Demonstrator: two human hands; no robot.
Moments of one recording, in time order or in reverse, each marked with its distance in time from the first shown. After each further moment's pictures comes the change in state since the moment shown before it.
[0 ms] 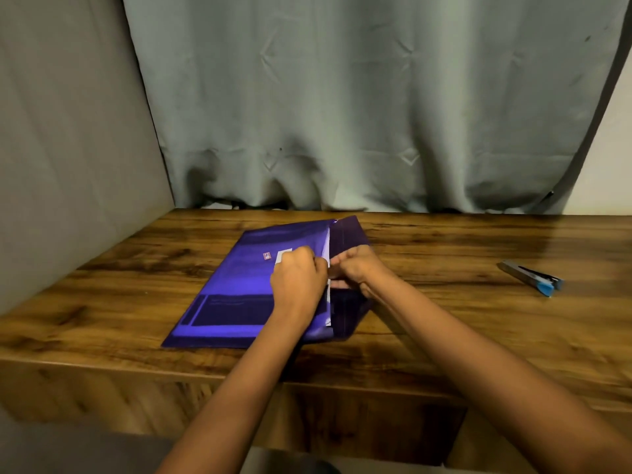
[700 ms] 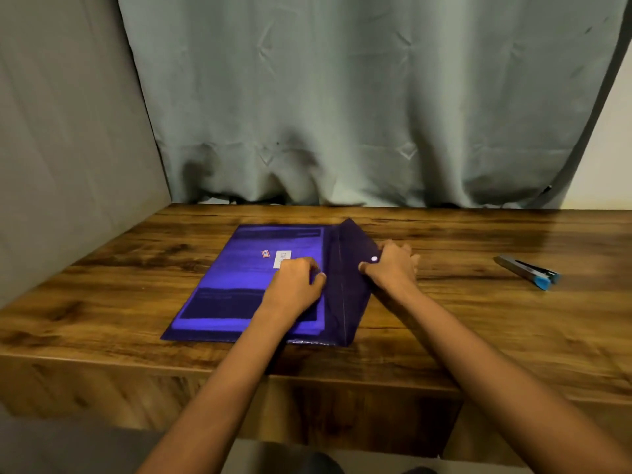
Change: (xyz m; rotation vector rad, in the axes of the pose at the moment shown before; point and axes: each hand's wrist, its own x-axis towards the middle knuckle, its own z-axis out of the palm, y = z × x) left_hand 0.002 -0.028 0.010 -0.035 -0.340 0.130; right_hand 0.004 0.023 -0.047 -0.778 0.428 -0.217
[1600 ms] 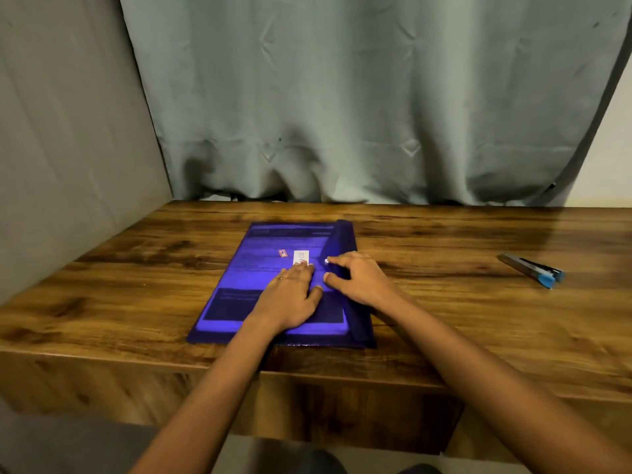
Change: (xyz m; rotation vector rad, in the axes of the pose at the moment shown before) left_hand -0.011 -0.025 0.006 0.183 -0.248 0.121; right_hand -0.016 -0.011 0.028 -0.078 -0.275 -0.507
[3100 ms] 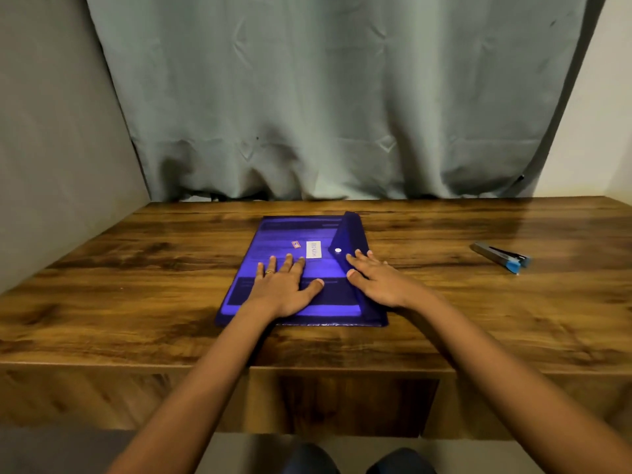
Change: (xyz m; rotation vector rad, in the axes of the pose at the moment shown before) left_hand 0.012 0.019 0.000 0.114 -0.136 -0.126; right_hand -0.041 0.038 -0.040 -0.087 -0.265 0.112
